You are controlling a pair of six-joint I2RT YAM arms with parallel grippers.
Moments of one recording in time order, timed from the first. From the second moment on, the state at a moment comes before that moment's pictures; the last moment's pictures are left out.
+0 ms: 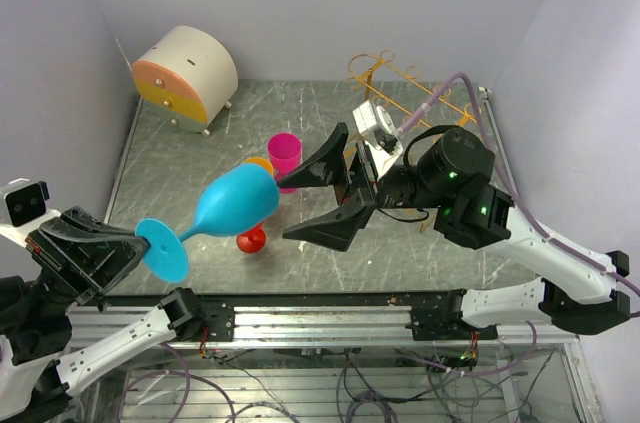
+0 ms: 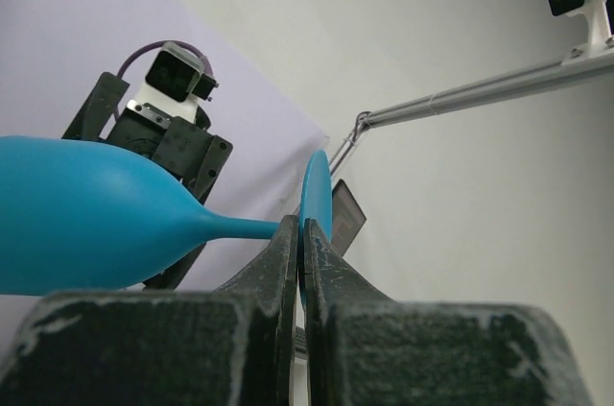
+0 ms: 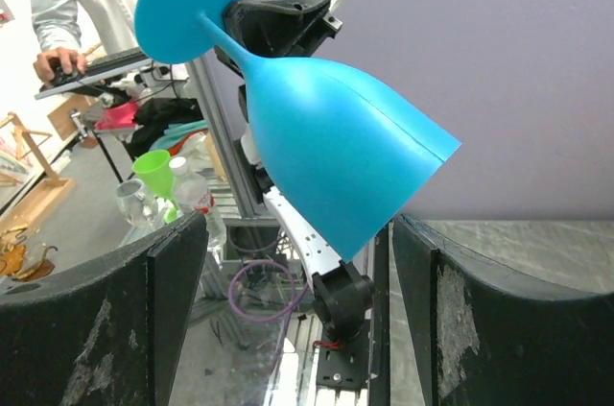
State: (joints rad) left arm -0.97 0.21 1.03 0.00 0.12 -1.09; right arm 1.19 1.18 1.51 -0.08 -0.48 0.25
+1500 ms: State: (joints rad) left arm -0.97 0.19 0.97 0.12 0.19 -1.07; right arm 1.17 1.23 1.44 0.24 -0.80 0.40
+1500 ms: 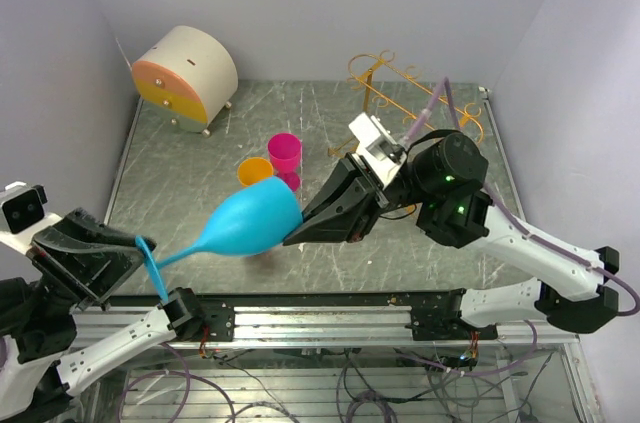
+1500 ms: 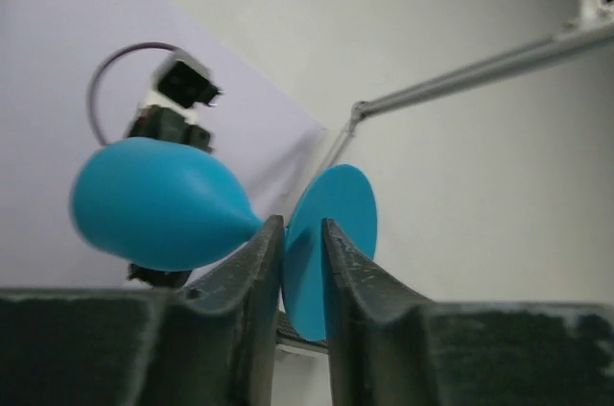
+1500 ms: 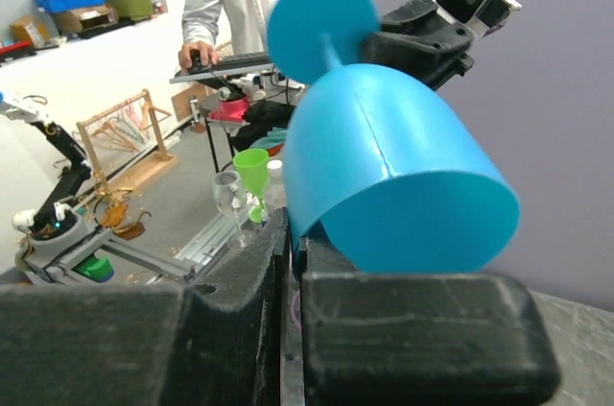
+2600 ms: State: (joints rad) left arm -0.86 0.57 1.47 -1.23 -0.60 -0.78; right arm 1.16 1.46 1.86 -1.07 0.26 0.27
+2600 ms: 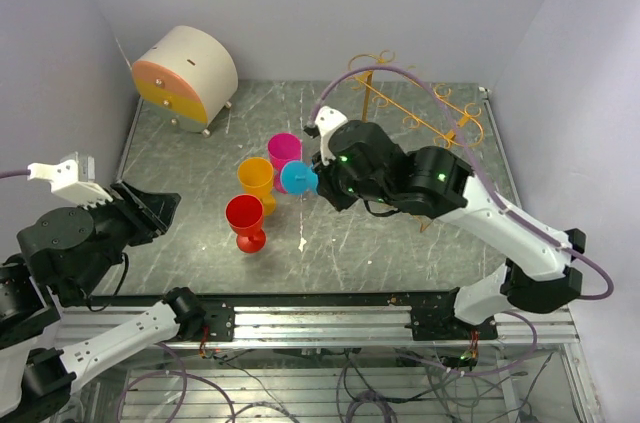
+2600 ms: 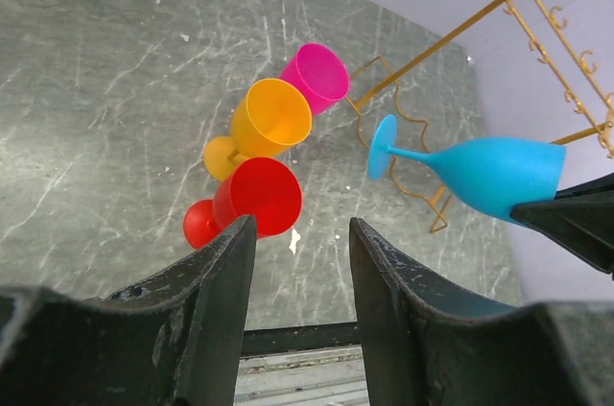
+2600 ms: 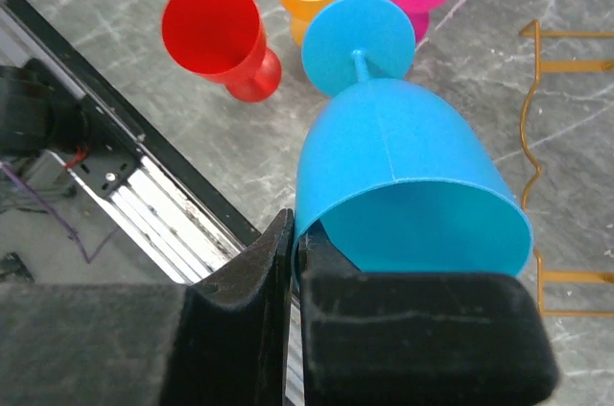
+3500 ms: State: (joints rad) left arm -0.86 0.51 1.33 -1.27 -0.60 -0.79; right arm 1.13 1.86 1.74 -0.96 0.07 0.20
